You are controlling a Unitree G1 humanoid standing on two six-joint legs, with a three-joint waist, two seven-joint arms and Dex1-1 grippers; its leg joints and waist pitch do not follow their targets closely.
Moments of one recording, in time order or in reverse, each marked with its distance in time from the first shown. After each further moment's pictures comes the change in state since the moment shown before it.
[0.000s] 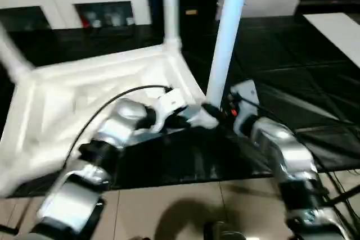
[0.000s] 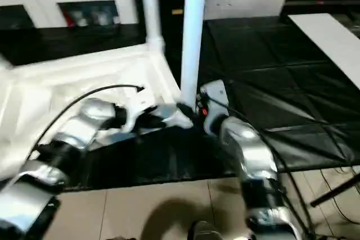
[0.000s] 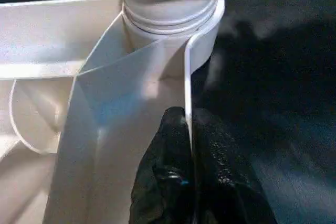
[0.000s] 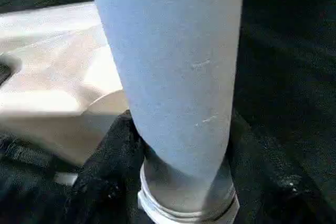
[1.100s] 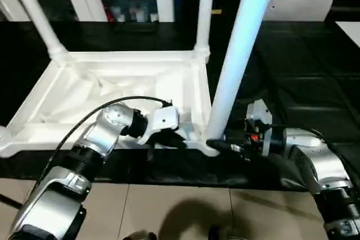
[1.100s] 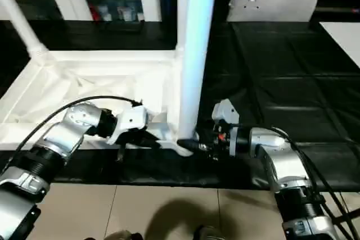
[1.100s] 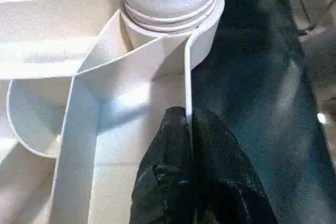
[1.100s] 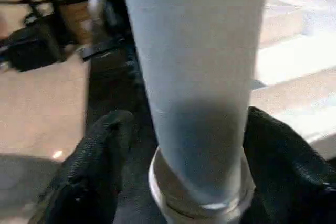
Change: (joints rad) left arm 0.083 0.218 -0.104 -0.099 -0.048 -0.276 -0.459; right arm 0.091 -0.359 0.148 0.010 0.153 -0.233 0.841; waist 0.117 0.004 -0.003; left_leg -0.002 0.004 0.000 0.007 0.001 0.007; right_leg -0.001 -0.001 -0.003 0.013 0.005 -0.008
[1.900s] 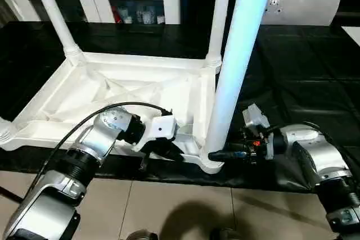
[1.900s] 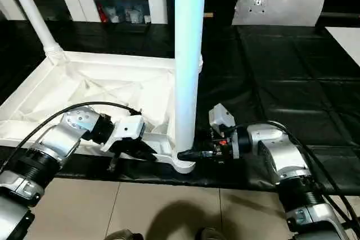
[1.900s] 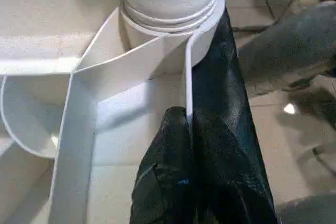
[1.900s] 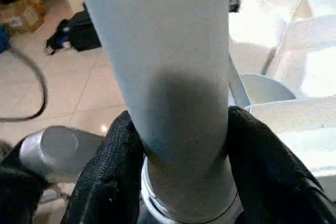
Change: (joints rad) left arm 0.024 -0.008 -0.015 -0.040 -0.025 0.026 -0.049; right arm -0.036 -0.023 0.030 0.012 0.019 0.086 0.117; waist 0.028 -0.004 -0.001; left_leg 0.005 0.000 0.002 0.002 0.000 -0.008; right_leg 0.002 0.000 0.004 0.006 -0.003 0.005
